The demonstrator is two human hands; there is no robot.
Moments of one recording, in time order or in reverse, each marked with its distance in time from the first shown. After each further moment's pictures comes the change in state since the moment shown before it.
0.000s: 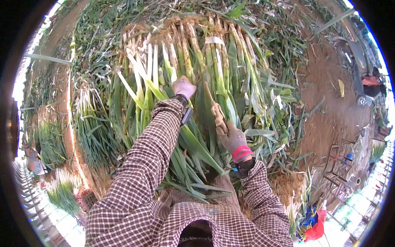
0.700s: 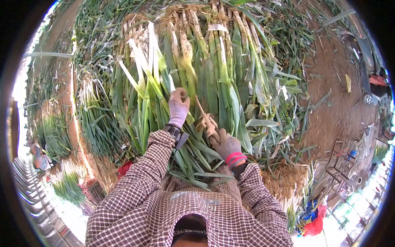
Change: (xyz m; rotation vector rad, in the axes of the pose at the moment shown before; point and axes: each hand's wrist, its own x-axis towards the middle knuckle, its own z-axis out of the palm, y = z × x) left_hand -0.103 -0.069 0.054 -0.536 0.333 0.253; right_hand -0.049 0.002 0.034 -0.226 -0.193 -0.002
